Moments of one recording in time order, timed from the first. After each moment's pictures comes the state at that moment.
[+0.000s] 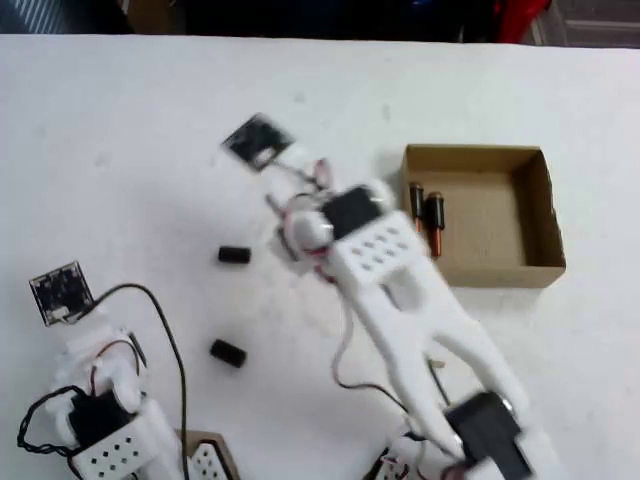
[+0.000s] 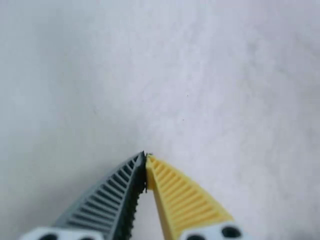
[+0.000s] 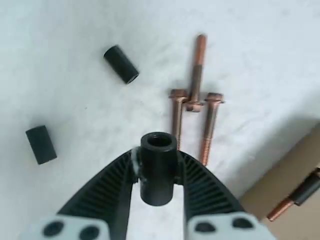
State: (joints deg) left arm -38.4 -104.3 97.1 69.6 -1.7; right arm -34.4 -12.5 9.4 76.4 17.3
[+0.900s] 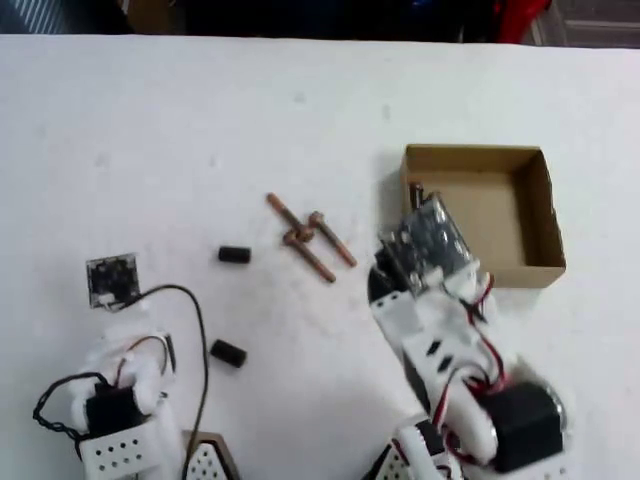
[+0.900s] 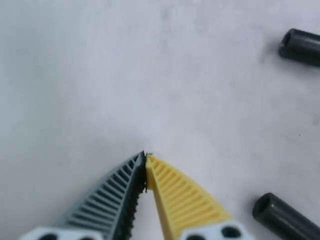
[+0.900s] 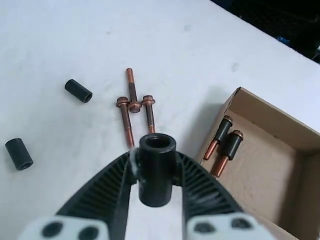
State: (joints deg) left arm -21.8 -104.3 97.1 73.5 -1.7; right arm -21.5 -71.5 33.4 83.9 17.3
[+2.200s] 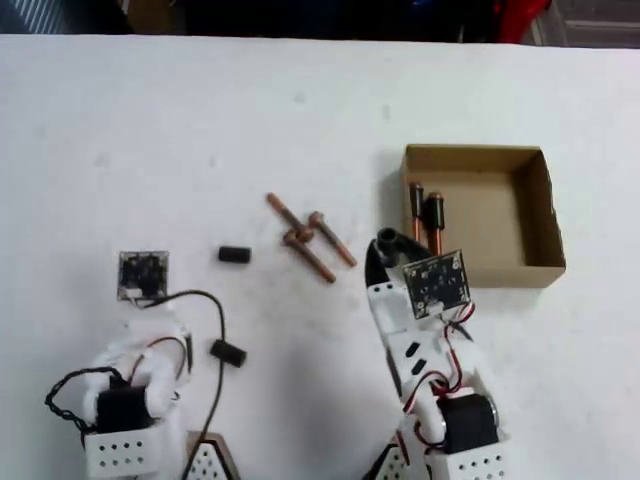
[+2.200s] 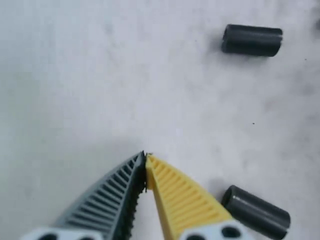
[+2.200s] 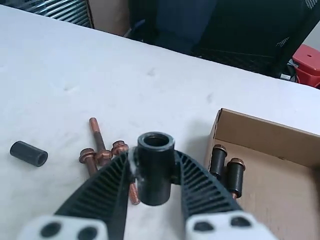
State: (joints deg) left arm -11.8 -104.3 97.1 71.8 -1.7; right arm -16.4 -102.5 84.1 44.2 9.4
